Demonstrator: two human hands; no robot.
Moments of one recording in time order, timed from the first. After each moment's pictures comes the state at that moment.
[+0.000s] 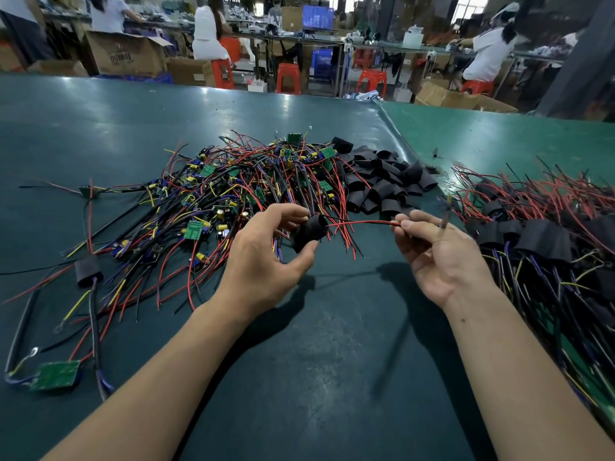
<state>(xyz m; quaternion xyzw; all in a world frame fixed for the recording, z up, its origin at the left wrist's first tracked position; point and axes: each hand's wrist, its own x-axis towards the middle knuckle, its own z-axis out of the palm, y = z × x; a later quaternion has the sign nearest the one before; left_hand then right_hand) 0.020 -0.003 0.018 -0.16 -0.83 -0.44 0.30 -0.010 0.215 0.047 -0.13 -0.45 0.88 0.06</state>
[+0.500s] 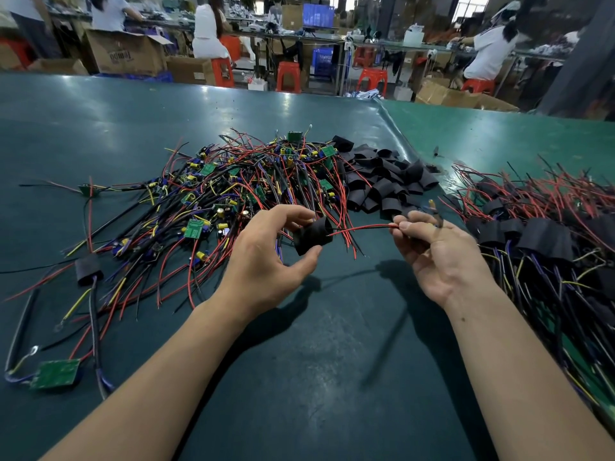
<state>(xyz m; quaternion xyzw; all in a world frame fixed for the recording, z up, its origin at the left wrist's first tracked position) 0.019 -0.005 0.017 -0.19 -0.84 -0.42 0.30 -0.012 0.217 0.045 -0.13 -0.48 0.87 0.05</state>
